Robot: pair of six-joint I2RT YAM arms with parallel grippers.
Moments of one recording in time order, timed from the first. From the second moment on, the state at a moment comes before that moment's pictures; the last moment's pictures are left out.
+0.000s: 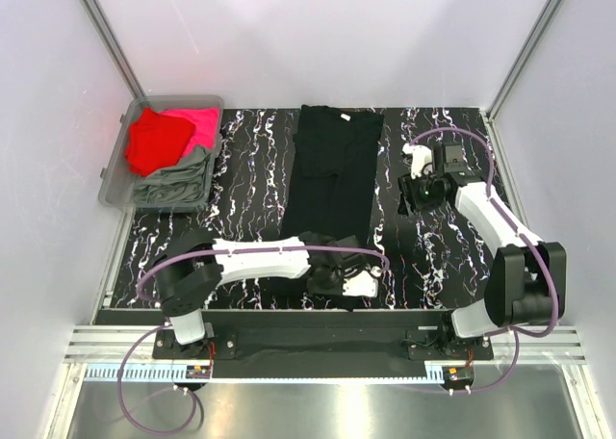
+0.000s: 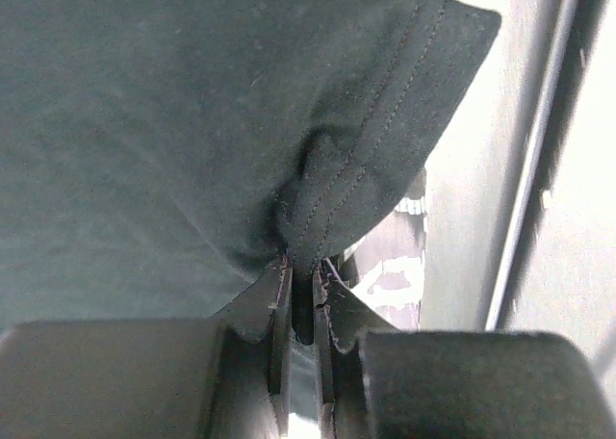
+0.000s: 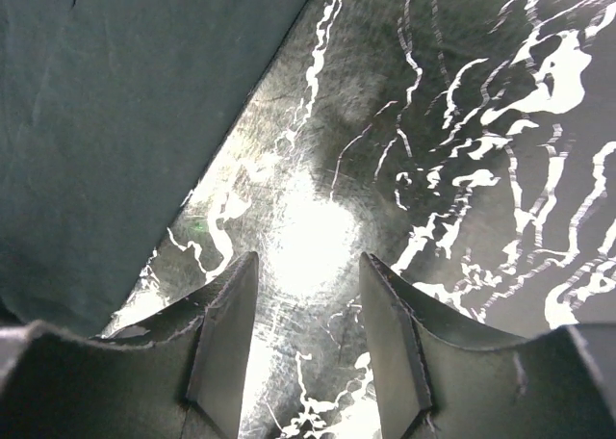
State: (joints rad) left arm -1.19 1.78 1.18 -0.71 0.06 0.50; right arm 0.10 1.48 1.05 -0.59 -0.32 -0.21
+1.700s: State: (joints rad) left arm -0.76 2.08 1.84 -0.66 0.09 1.03; right arm -0.03 1.71 1.32 -0.61 -0.32 -0.19
